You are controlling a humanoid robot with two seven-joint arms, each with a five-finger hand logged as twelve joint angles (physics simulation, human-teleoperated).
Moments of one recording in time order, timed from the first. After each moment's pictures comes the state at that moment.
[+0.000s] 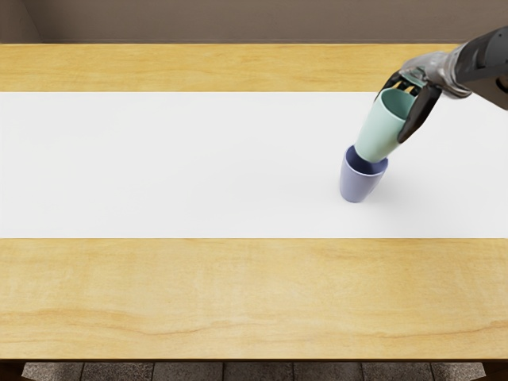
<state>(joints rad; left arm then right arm) -0.07 0.00 0.48 -0.20 0.22 0.17 0.44 1.97 -0.70 -0.54 1.49 -0.19 0.00 -0.61</state>
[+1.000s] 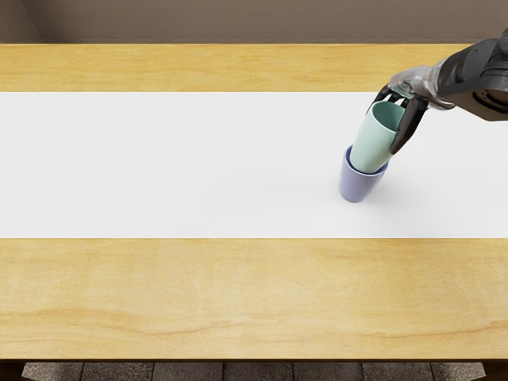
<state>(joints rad) -0.06 0.00 0.48 -0.20 0.22 0.17 0.44 1.94 -0.64 -0.56 1.47 -0.19 -0.01 -0.61</state>
